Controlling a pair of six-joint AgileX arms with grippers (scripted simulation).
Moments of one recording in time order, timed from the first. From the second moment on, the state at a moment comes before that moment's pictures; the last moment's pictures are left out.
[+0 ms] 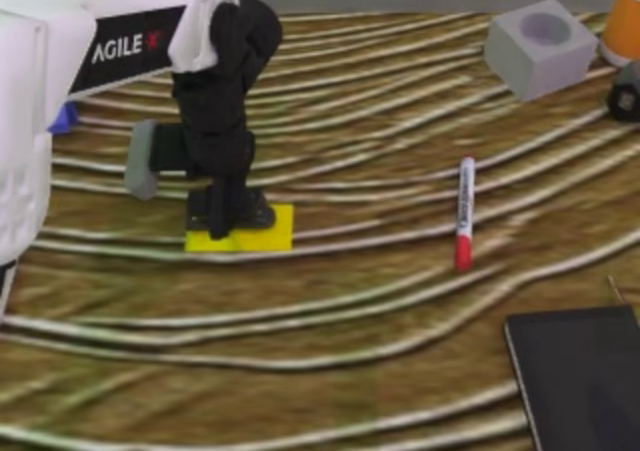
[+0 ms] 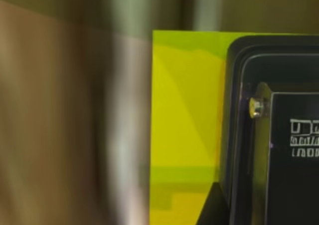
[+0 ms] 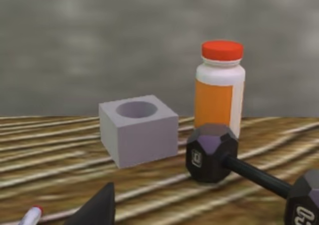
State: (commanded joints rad) left arm -0.42 2.34 1.80 -1.04 0.00 -1.99; right arm 0.00 0.00 0.00 0.00 0.00 0.00
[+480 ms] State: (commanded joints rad) left arm -0.42 2.34 1.80 -1.04 0.00 -1.99; right arm 0.00 0.00 0.00 0.00 0.00 0.00
